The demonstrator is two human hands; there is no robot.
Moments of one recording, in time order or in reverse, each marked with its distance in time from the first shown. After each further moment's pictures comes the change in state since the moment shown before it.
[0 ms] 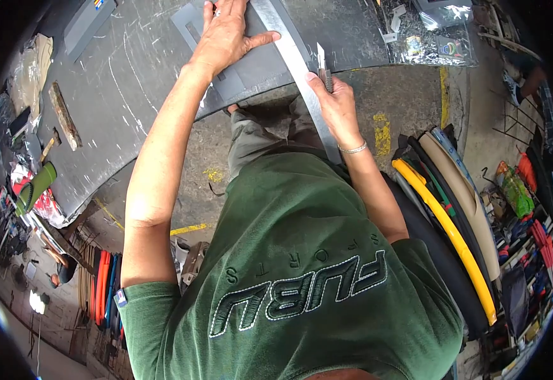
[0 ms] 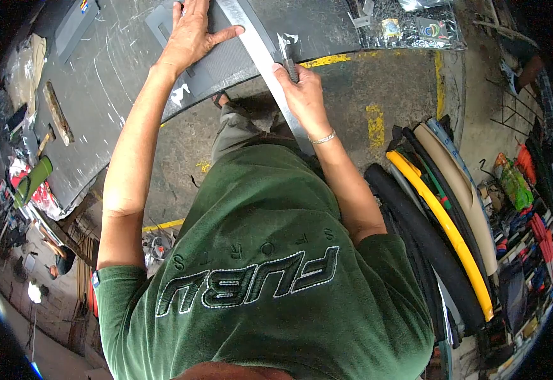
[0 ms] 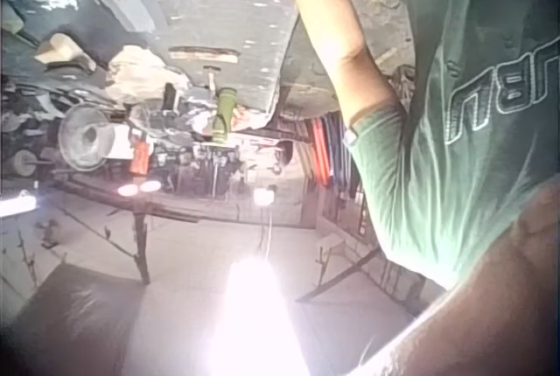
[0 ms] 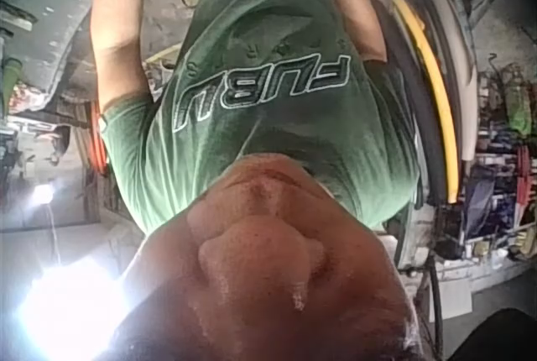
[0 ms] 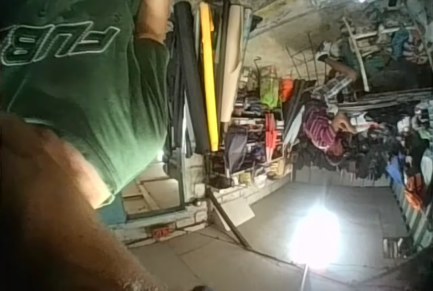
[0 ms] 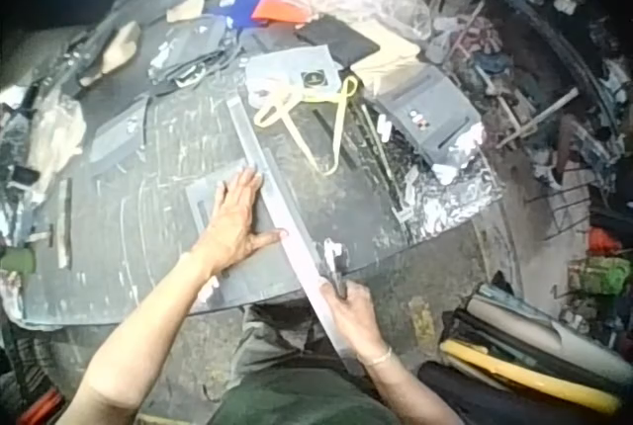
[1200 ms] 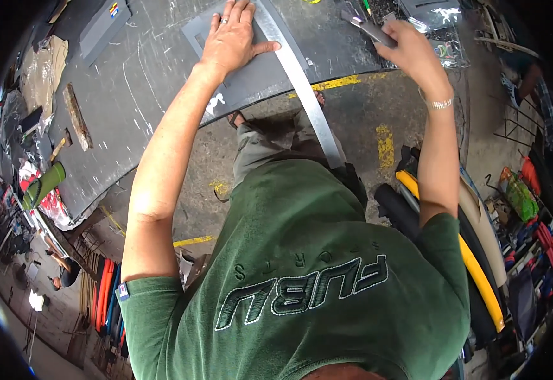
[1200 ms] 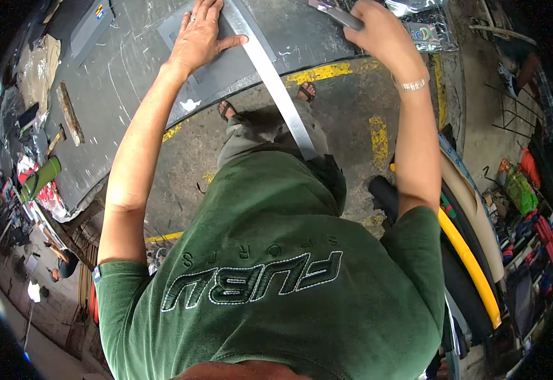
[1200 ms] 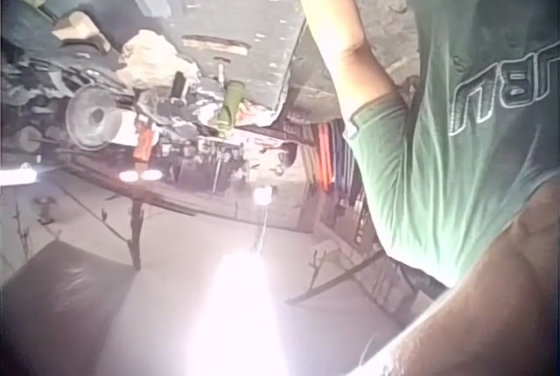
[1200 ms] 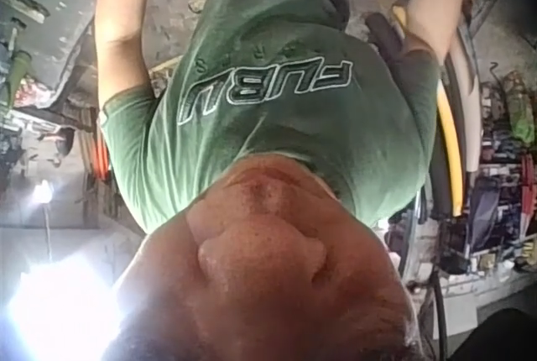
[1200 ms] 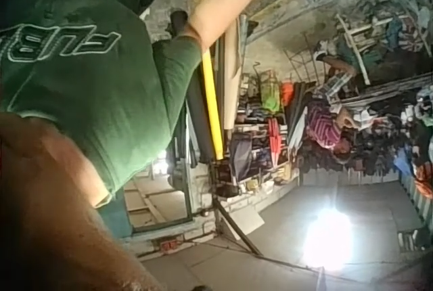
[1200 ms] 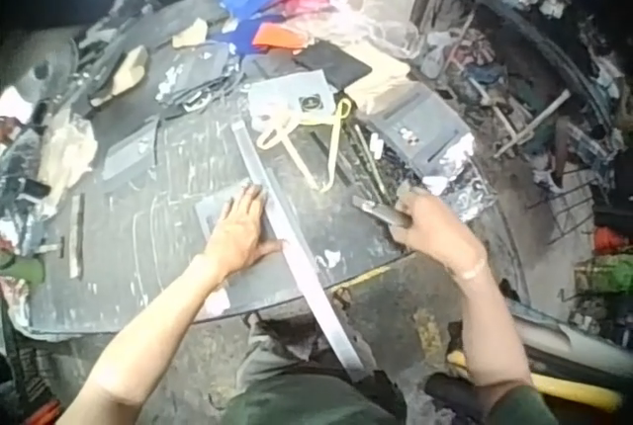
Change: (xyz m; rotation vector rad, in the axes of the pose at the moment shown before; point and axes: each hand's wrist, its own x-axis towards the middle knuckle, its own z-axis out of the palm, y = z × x) left_hand 0.011 0.015 -0.011 0.240 -0.032 0.010; right_hand 0.088 -0.142 -0.144 -1.186 -0.090 -0.494
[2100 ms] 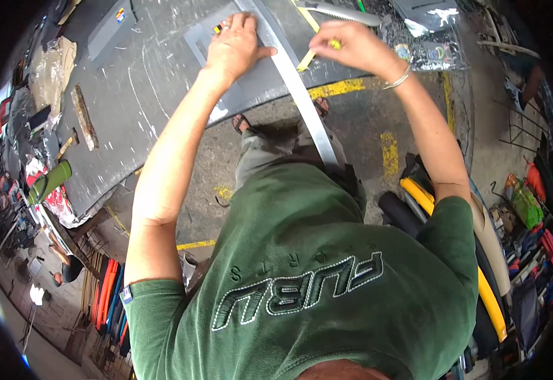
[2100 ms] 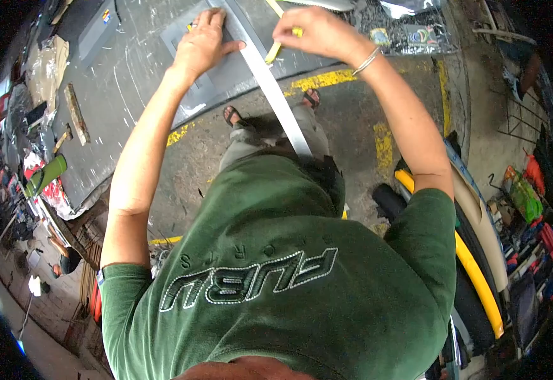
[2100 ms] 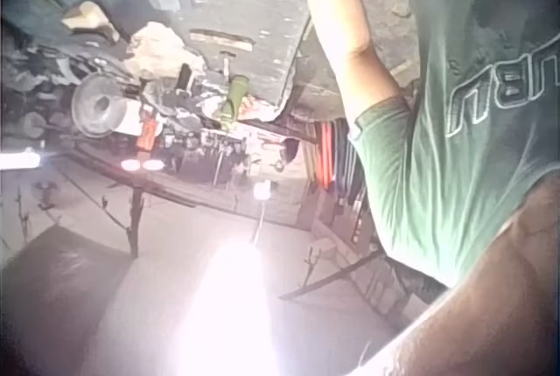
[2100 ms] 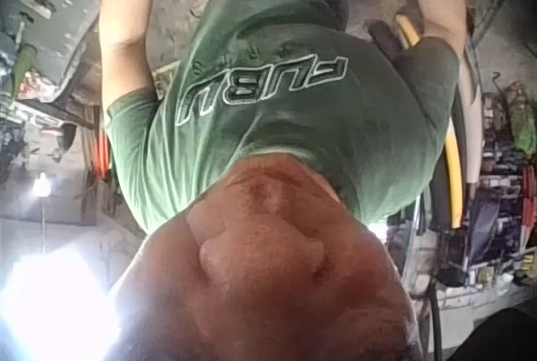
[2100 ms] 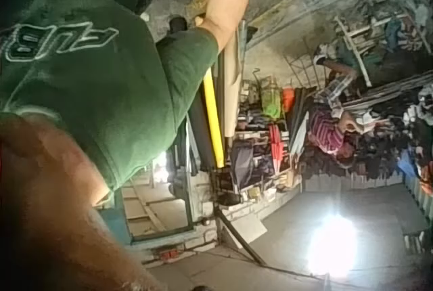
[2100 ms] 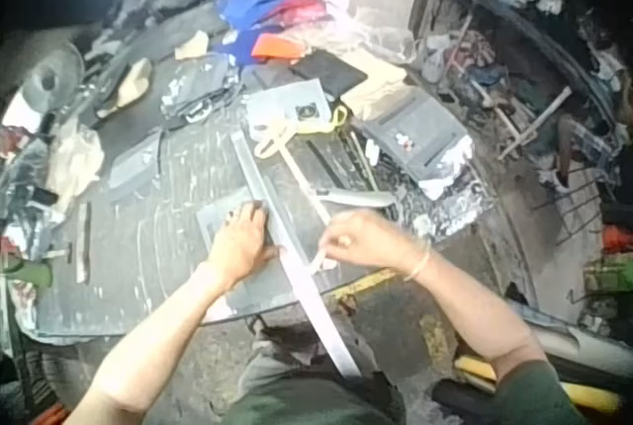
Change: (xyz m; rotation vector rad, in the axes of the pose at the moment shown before) left_hand -0.001 0.009 0.000 0.063 0.031 -0.070; right_hand 0.044 -0.044 0.053 0.468 -0.069 -0.623
